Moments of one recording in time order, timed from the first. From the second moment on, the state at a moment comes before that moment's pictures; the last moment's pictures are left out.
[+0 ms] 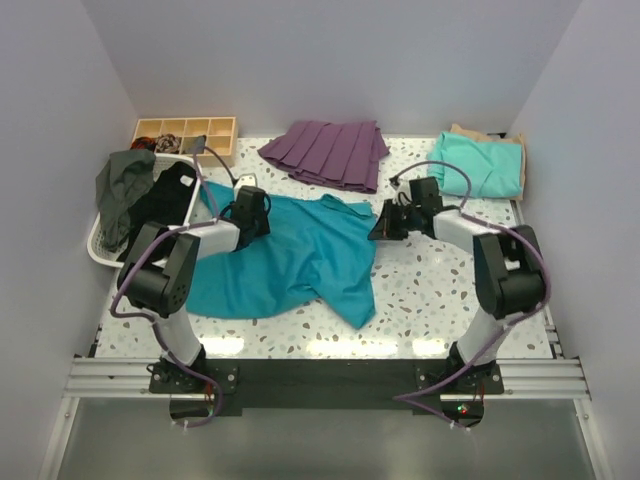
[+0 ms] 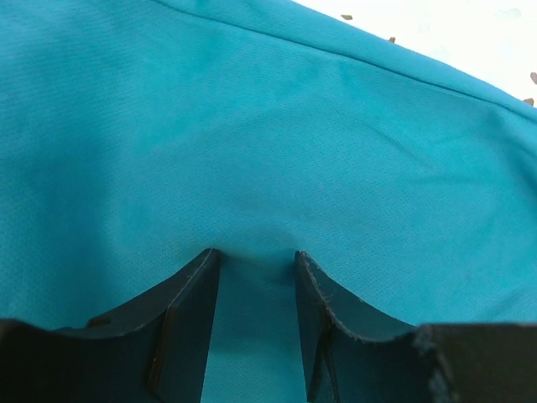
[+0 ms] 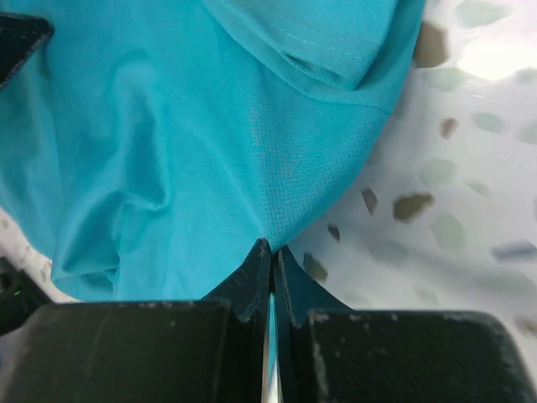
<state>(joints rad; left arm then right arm) -0.34 1.79 0.91 0.07 -0.32 -0.43 0.22 1.79 1.00 -0.12 -0.54 0.36</state>
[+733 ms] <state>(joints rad) -0.34 1.86 0.99 0.11 -0.30 -0.41 0.22 1.90 1.43 -0.28 -0.15 0.25</state>
